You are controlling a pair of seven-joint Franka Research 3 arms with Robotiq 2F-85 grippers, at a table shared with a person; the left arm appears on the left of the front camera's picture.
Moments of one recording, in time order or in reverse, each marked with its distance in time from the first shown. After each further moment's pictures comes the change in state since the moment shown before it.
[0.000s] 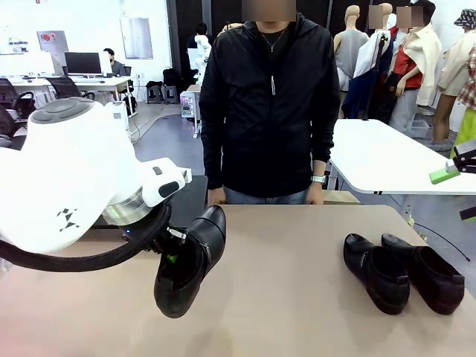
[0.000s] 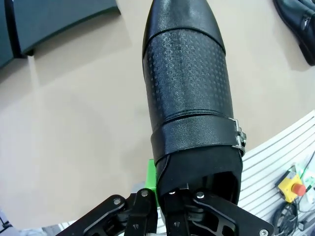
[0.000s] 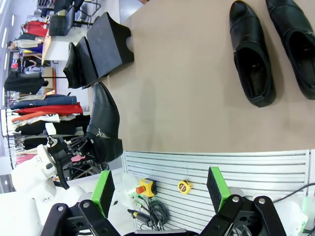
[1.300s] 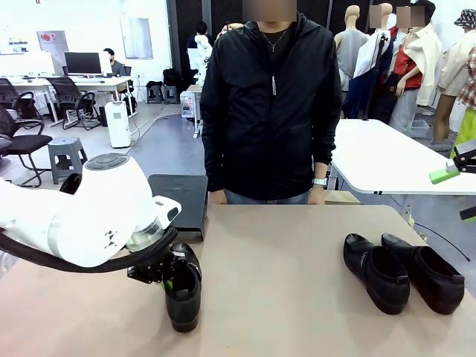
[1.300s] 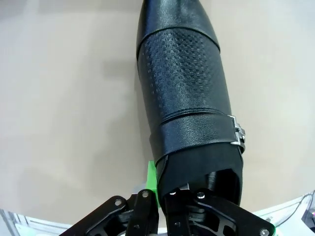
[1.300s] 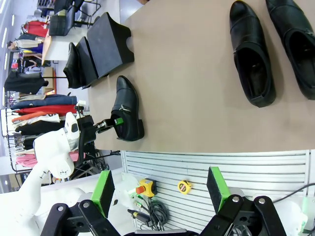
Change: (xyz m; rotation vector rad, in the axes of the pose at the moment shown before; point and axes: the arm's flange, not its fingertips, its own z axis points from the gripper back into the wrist) left arm 0.013 0.046 -0.121 0.052 0.153 0.467; right arm 0.000 0.000 0.000 0.000 0.000 0.000
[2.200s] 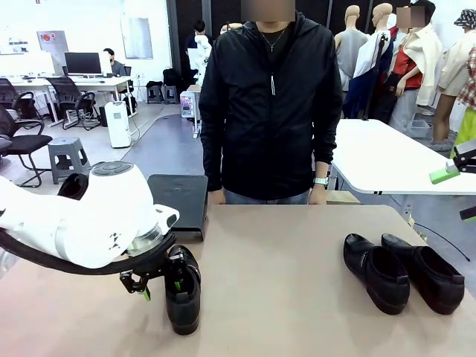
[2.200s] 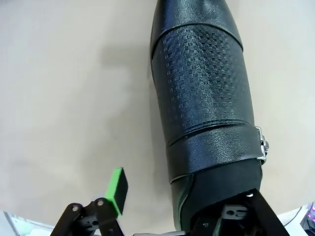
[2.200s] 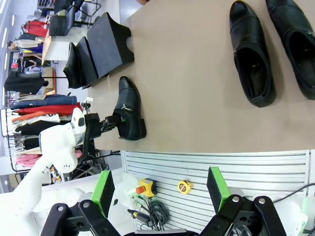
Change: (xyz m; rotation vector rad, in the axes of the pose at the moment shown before) left arm 0.009 0.012 -0.029 0.036 0.064 0.056; right arm 0.000 0.000 0.000 0.000 0.000 0.000
